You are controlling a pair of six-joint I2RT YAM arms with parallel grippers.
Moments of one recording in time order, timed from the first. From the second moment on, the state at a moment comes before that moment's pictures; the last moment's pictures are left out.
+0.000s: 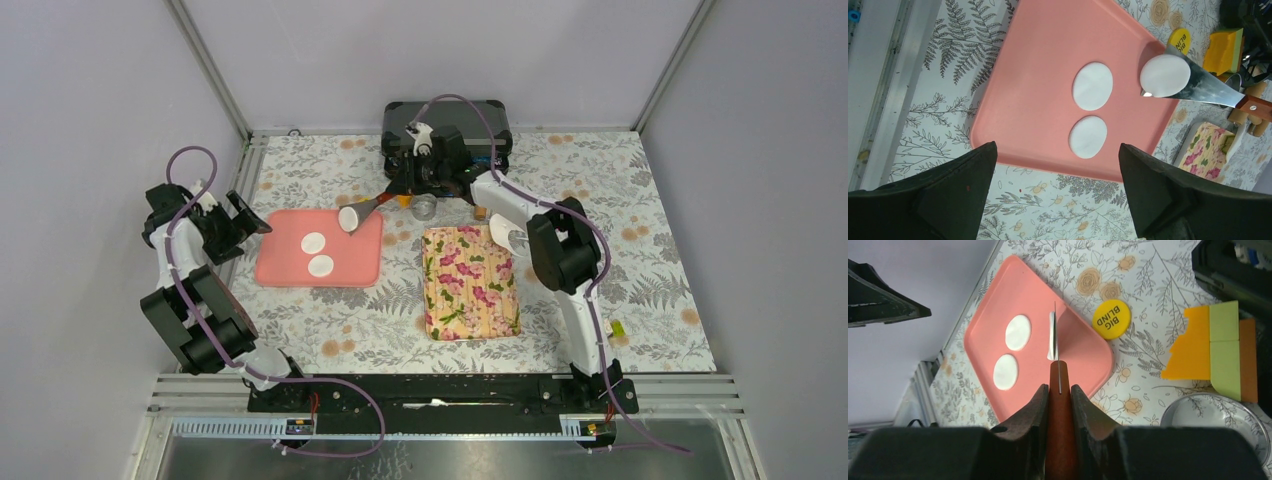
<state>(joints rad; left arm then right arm) 0.61 1.51 1.15 -0.71 0.52 -0.10 0.58 2.24 1.79 -0.06 -0.54 0.46</state>
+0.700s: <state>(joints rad) 0.63 1.51 1.14 -0.71 0.58 -0.11 0.62 2.16 1.83 -0.22 -0.36 0.29</state>
